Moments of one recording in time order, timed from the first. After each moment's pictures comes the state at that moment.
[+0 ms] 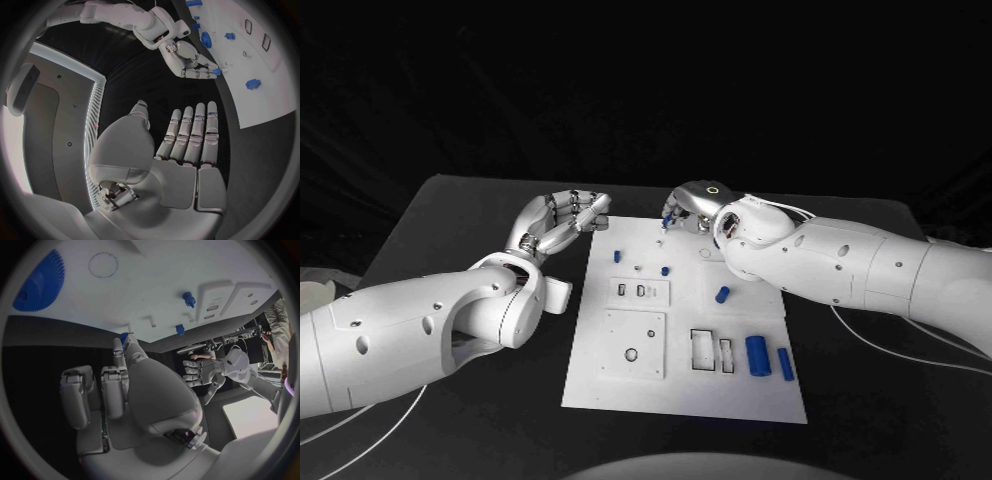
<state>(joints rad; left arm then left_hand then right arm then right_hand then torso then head) 1.19 -0.84 -0.17 1.60 -0.22 -0.61 0.57 1.17 0.00 -0.08 0.29 0.17 0.70 0.19 0.40 0.08 0.80 0.18 0.34 0.06 0.80 0.16 0.38 0.13 0.17 0.78 0.28 0.30 0.07 1.27 -0.47 -0.19 1.11 -1.57 -0.42 -0.13 1.61 0.17 -0.02 0.10 0.05 1.06 0.12 0.12 0.07 1.17 0.07 0.06 0.06 1.47 0.01 1.57 1.31 0.01 1.47 0.12 1.57 1.31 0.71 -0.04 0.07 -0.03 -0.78</state>
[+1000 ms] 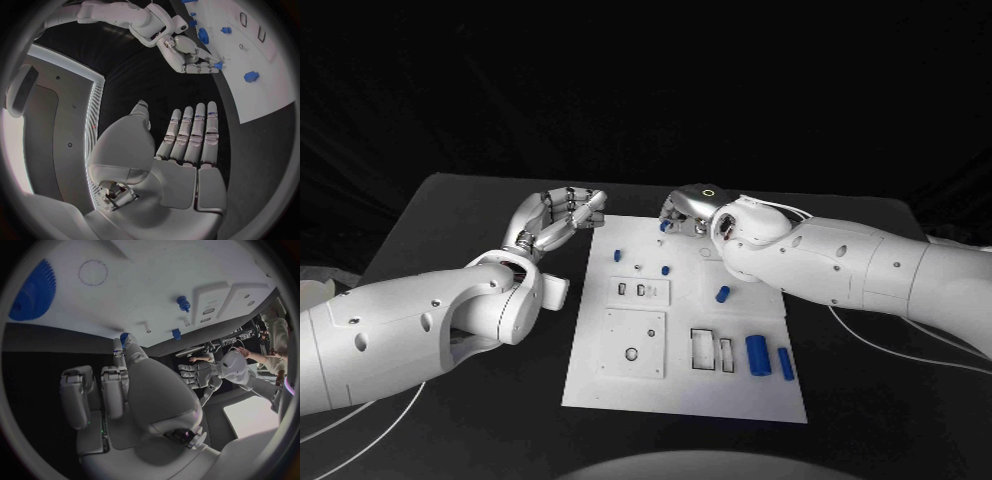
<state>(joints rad) 1.19 -0.84 -0.17 1.58 -0.22 -0.61 0.57 1.18 0.01 -0.08 0.29 0.17 0.70 0.19 0.39 0.08 0.80 0.18 0.34 0.06 0.79 0.16 0.38 0.13 0.17 0.78 0.28 0.29 0.07 1.27 -0.47 -0.19 1.12 -1.58 -0.38 -0.14 1.61 0.17 -0.01 0.11 0.05 1.06 0.12 0.11 0.07 1.16 0.08 0.06 0.06 1.47 0.01 1.57 1.31 0.01 1.47 0.12 1.57 1.31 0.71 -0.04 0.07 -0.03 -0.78</state>
